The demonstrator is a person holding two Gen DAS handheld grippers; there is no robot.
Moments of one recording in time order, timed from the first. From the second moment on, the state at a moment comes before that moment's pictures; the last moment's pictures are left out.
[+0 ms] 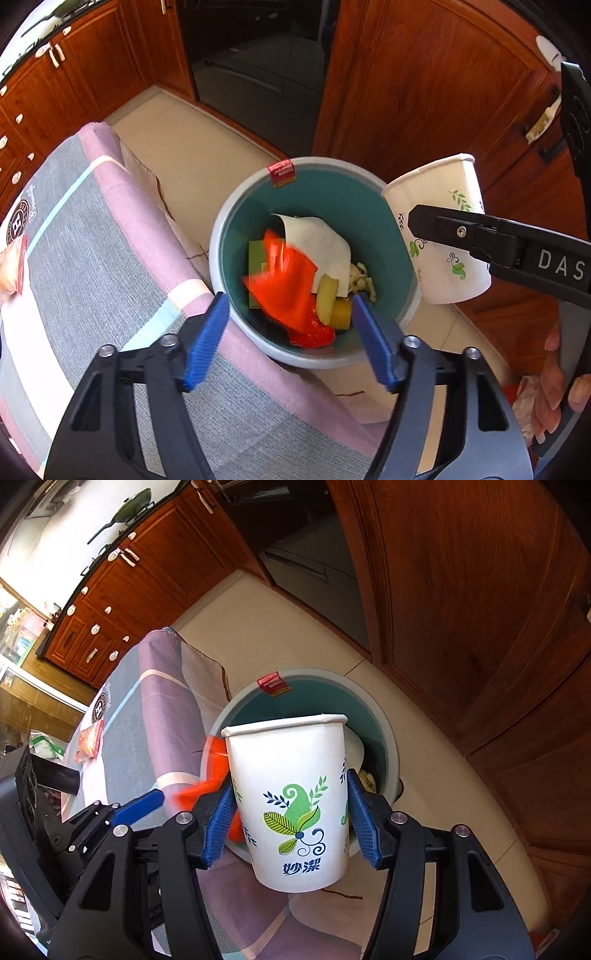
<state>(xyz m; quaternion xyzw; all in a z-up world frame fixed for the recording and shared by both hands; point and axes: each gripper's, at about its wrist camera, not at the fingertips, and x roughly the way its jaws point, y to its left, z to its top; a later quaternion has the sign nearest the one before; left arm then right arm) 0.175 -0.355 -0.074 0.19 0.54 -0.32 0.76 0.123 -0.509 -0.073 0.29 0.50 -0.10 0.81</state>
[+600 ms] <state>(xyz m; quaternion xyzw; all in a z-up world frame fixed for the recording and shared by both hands) 0.164 -0.330 -0.073 0.18 0.56 -0.28 0.76 0.130 -0.497 -0.090 0.28 0.53 -0.10 0.79</state>
